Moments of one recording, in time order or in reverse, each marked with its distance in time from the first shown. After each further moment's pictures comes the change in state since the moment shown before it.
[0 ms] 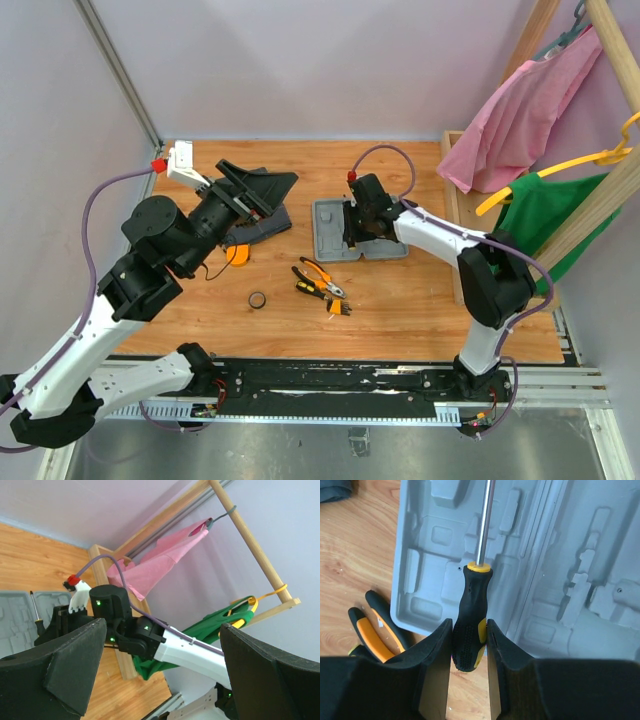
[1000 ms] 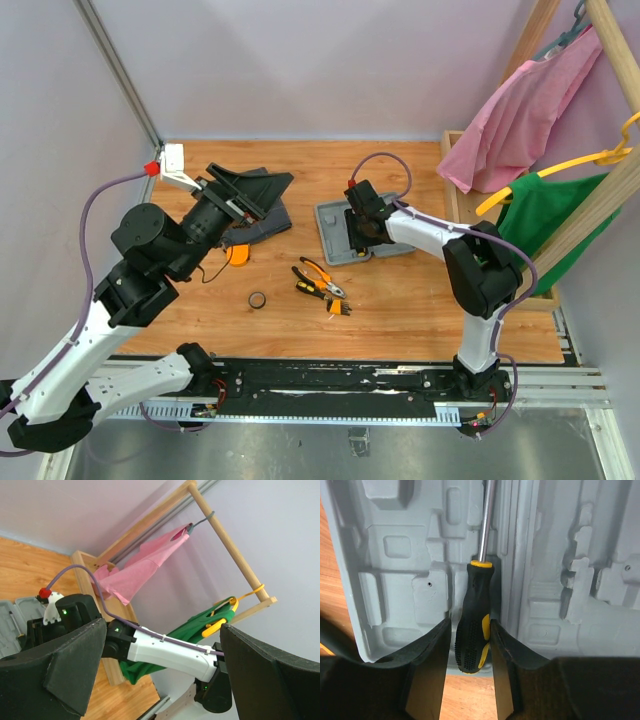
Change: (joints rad) left arm 0.000 -0.038 -0.030 0.064 0.026 -0.011; right arm 0.000 0.108 0.027 -0.060 0.111 -0.004
